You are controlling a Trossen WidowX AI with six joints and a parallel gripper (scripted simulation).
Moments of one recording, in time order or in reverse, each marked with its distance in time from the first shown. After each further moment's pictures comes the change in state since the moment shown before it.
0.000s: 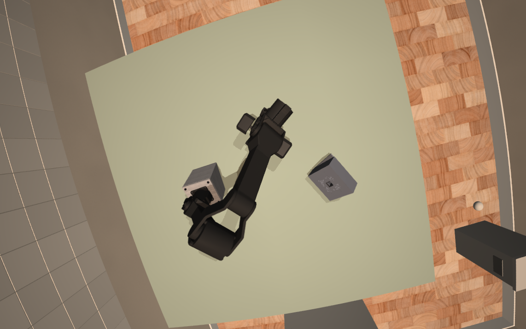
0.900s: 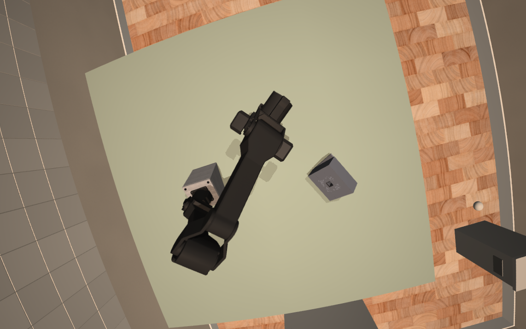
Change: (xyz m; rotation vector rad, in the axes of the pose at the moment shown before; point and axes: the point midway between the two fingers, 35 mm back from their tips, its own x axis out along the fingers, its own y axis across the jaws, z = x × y) arm -0.074 0.000 -0.005 -0.007 0.012 -0.003
